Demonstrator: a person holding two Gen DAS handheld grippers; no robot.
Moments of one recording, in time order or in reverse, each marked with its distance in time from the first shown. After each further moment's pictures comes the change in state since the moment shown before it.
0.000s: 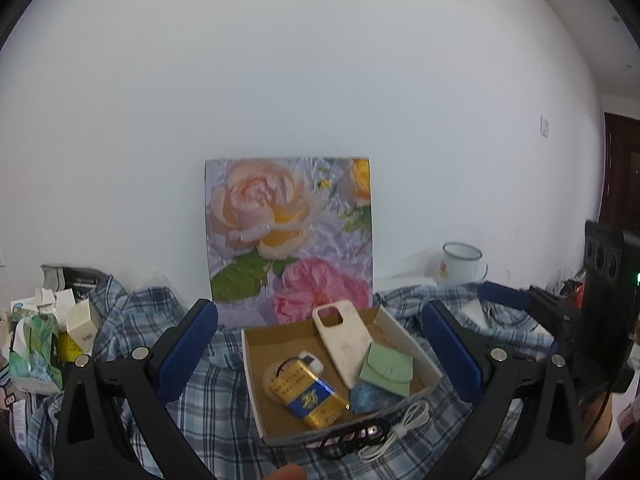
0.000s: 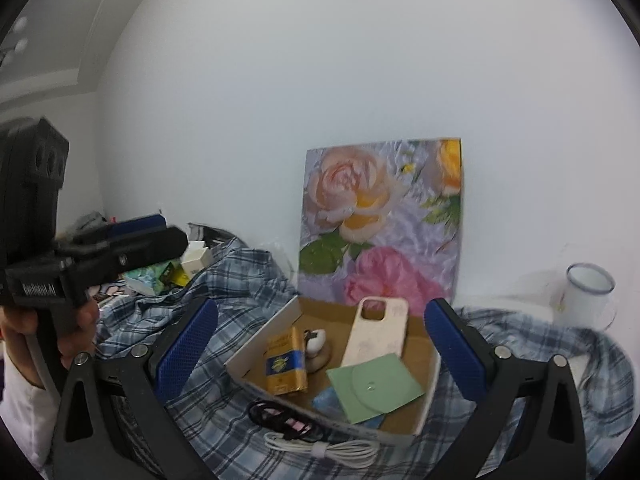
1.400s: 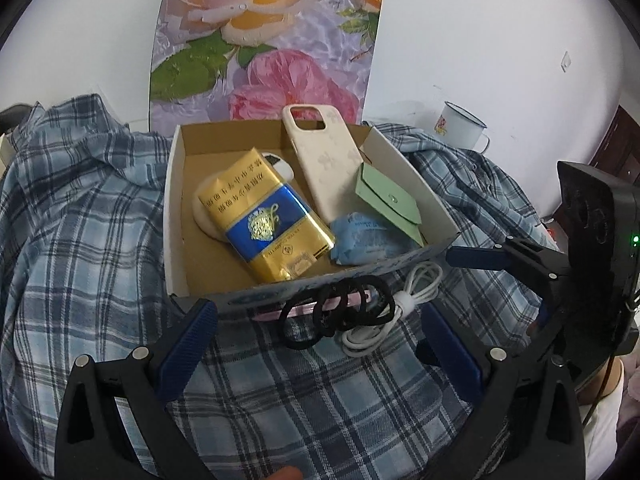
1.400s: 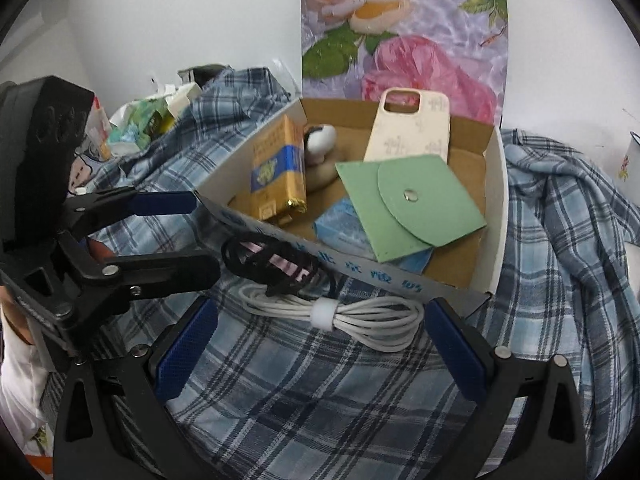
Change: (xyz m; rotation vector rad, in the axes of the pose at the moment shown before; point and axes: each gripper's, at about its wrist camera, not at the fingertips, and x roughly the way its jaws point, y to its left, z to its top) left arm 0.097 0.005 -0.112 -0.145 0.524 -0.157; right arm 0.079 -0.013 -0.098 0.033 0.581 0.069
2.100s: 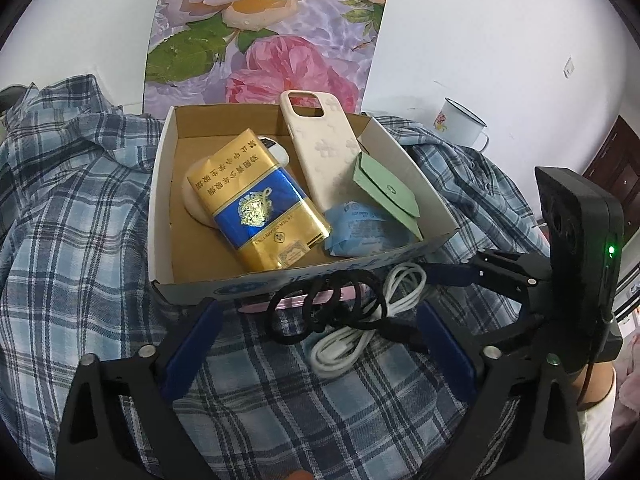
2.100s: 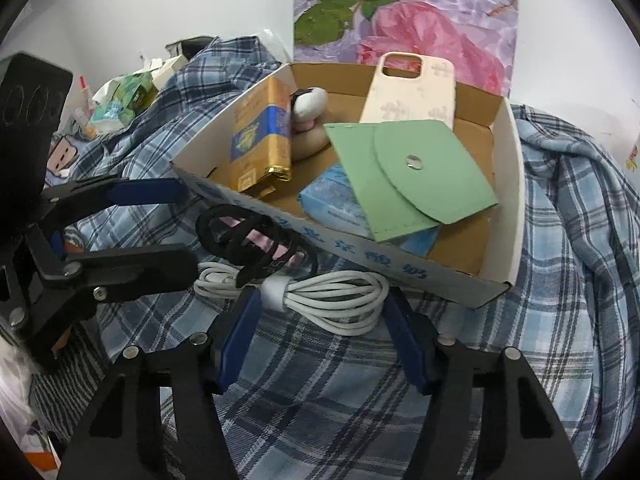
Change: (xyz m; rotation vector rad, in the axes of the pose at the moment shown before) left arm 0.008 0.000 -0.004 -0.038 0.021 -0.034; right arm 0.024 -0.004 -0.001 -0.015 0.086 -0.014
